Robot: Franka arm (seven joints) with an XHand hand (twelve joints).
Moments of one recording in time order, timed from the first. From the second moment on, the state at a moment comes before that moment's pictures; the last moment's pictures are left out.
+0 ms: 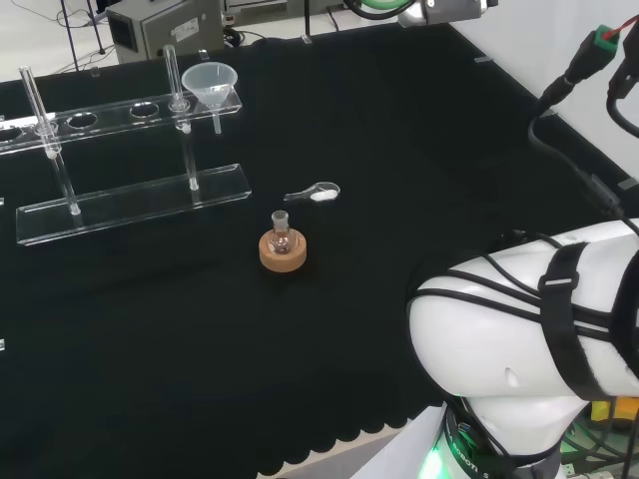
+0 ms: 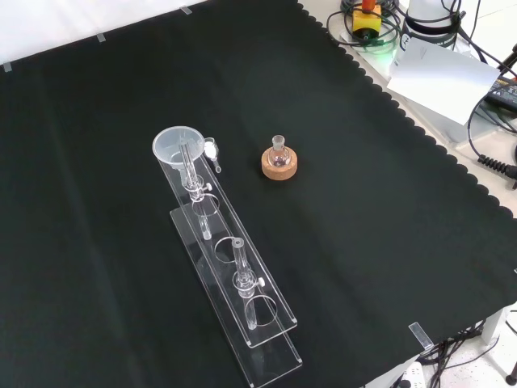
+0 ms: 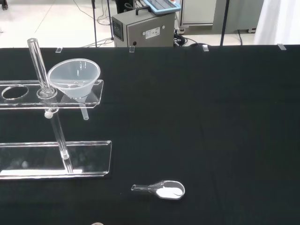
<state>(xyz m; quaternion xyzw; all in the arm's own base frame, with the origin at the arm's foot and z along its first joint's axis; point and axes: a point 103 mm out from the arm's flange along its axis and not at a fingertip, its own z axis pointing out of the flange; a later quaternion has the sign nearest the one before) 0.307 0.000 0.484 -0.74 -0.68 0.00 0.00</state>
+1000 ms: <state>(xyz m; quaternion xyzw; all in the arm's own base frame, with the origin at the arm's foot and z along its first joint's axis) 0.322 -0.007 0.474 -0.74 -0.67 0.01 0.01</state>
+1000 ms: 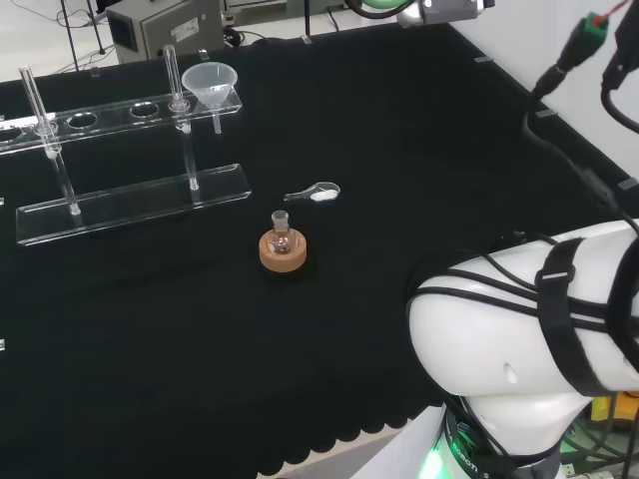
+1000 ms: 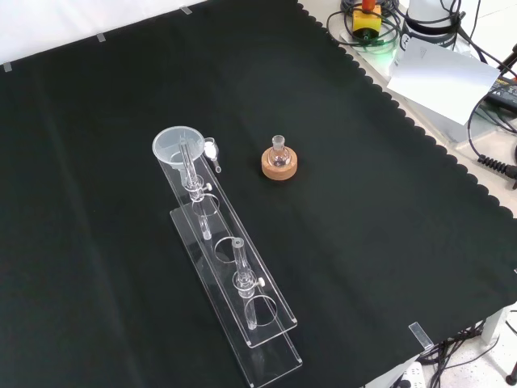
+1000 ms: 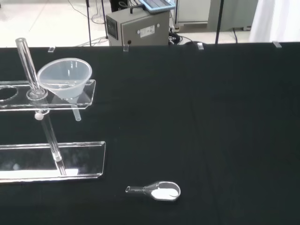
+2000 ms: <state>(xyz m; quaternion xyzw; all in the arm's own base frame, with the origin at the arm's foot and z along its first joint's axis) 0.443 -0.018 0.411 -0.73 -0.68 0.04 0.07</state>
